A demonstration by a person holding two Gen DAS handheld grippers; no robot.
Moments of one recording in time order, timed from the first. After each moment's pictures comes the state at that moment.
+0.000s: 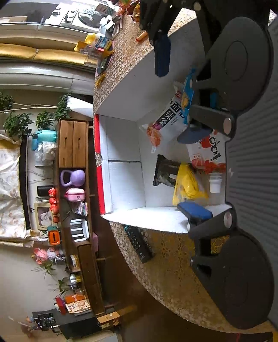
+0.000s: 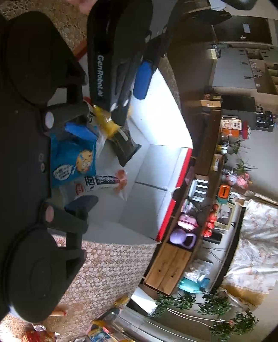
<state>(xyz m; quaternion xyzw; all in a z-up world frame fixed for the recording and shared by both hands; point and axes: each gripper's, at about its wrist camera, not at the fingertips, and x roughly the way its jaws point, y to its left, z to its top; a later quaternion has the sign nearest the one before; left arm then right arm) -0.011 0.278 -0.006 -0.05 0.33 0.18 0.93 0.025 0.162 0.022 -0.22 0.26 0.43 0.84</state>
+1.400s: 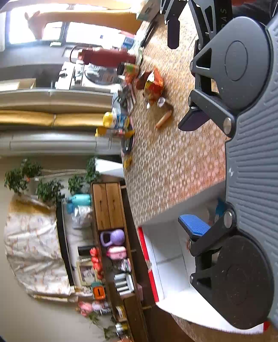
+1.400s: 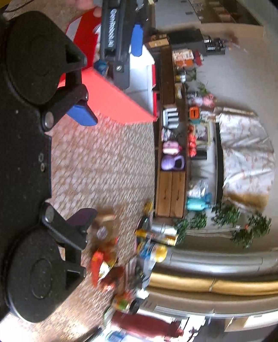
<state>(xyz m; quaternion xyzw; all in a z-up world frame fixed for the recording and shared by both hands) 0.000 0.125 0.026 0.00 0.24 0.03 0.97 0.039 -0.046 0.036 -0.07 0.24 0.26 0.93</state>
